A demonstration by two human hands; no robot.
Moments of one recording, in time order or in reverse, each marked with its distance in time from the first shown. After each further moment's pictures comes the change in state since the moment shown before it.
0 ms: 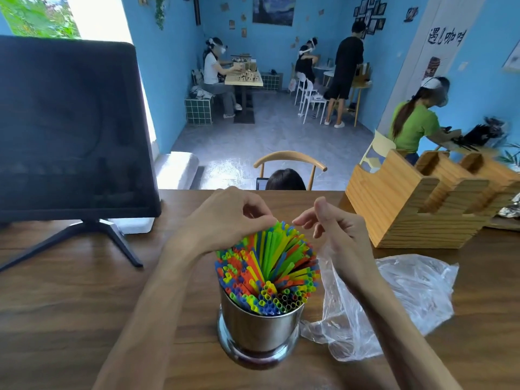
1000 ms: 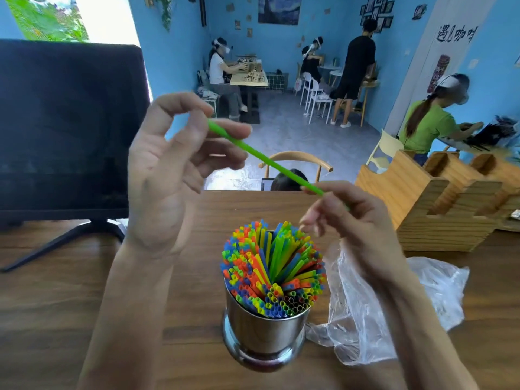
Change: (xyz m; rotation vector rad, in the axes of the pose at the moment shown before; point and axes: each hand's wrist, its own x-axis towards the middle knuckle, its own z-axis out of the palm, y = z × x) left_hand -0.043 0.042 -0.044 -0.976 0.476 0.530; right_hand 0.010 -0.040 -0.005 0.352 -0.198 -0.116
